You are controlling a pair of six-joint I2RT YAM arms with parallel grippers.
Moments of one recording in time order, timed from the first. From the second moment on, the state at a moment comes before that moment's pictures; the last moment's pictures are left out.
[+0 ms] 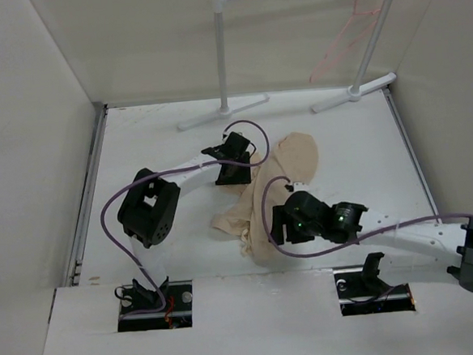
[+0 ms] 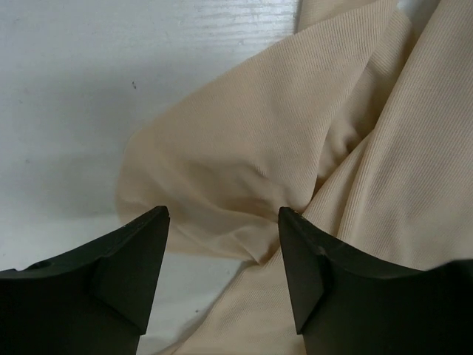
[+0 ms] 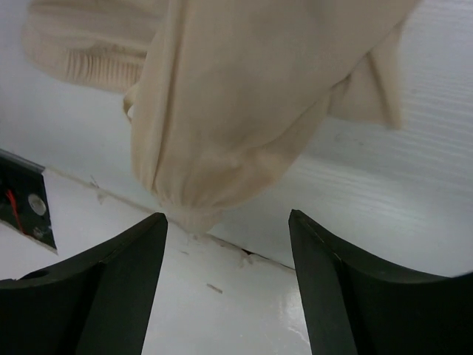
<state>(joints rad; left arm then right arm) -0.66 1.88 1.28 -0.46 -0.17 -0.54 1.00 1.05 0.69 -0.54 0.12 0.90</state>
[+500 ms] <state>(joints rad) -0.58 1.87 1.19 -0.36 -0.23 -0.61 1.16 1.37 0.77 -0.38 0.08 0.94</state>
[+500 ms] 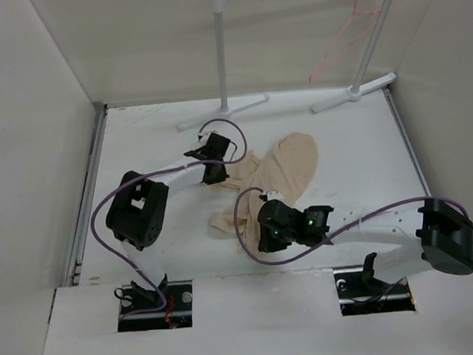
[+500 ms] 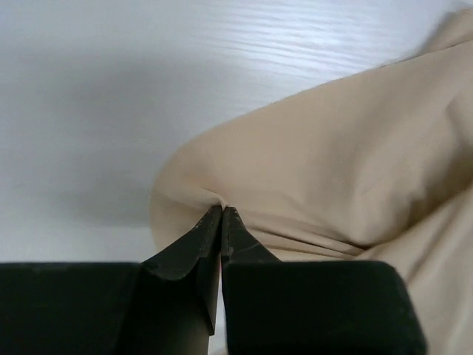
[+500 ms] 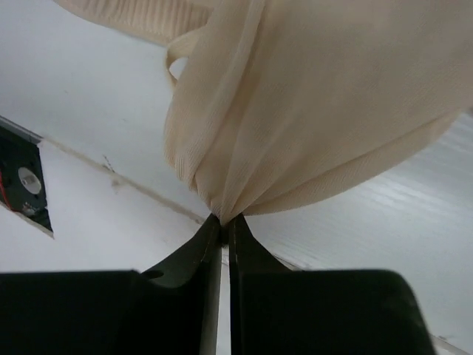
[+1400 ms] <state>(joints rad) 0.20 1.13 1.66 -0.68 -0.34 -0.78 0.37 0.75 1.57 -0.75 0.02 0.68</state>
